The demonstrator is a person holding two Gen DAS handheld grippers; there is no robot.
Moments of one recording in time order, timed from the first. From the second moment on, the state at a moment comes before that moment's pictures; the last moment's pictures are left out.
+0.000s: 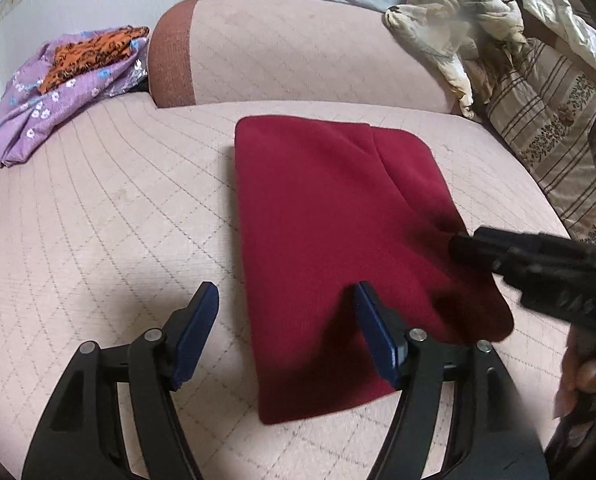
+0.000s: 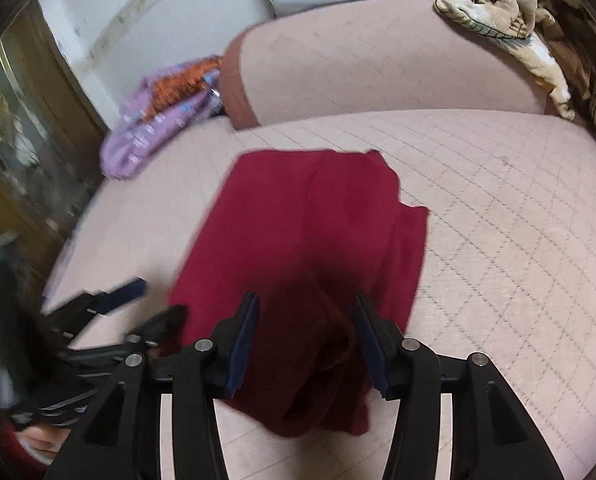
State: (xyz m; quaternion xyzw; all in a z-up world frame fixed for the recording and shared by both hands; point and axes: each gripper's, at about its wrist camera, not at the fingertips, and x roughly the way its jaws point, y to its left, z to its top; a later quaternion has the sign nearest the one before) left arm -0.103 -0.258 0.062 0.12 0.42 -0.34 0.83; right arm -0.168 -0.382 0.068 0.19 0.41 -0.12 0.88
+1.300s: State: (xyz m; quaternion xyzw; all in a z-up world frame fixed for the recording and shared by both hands) left arm -0.054 -0.280 0.028 0.02 0.49 -0.43 0.76; right arm -0.160 -0.425 0.003 0.29 0.34 -0.07 0.89
